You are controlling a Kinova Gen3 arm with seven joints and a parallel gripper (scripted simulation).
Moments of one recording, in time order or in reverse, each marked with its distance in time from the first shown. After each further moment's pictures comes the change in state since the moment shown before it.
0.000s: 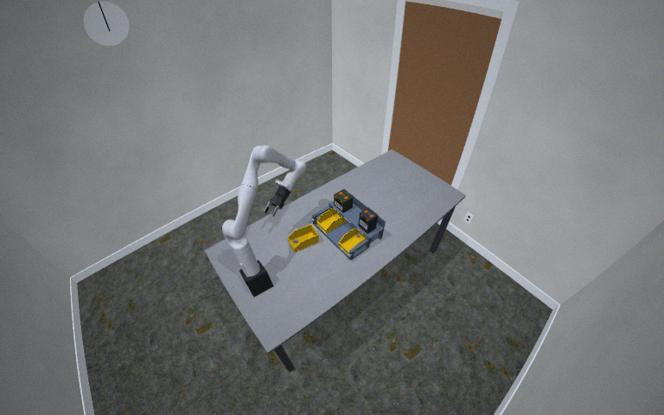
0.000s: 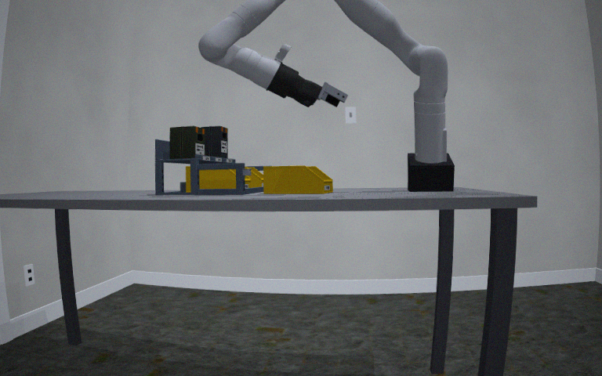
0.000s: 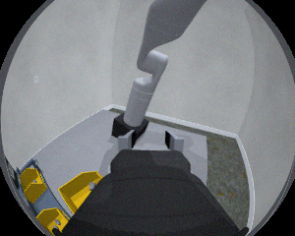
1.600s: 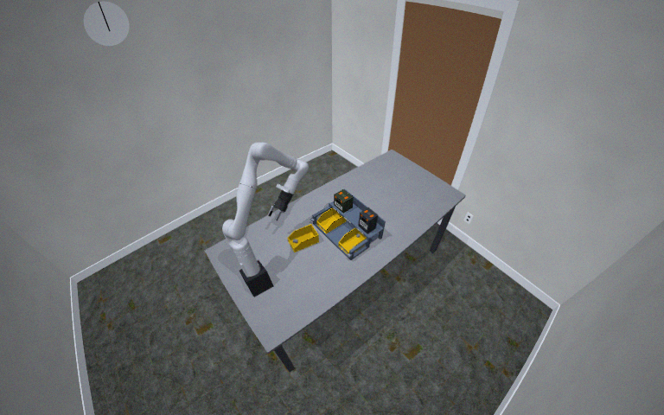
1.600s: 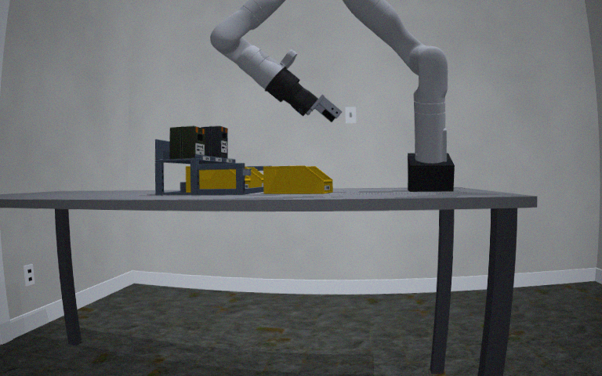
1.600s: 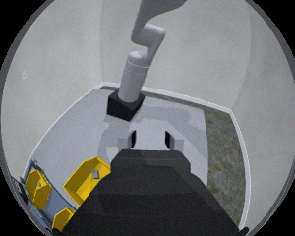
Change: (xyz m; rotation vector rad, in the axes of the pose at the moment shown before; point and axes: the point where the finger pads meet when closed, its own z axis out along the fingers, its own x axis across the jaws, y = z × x) arm -0.014 0.036 0.008 -0.249 0.086 0.060
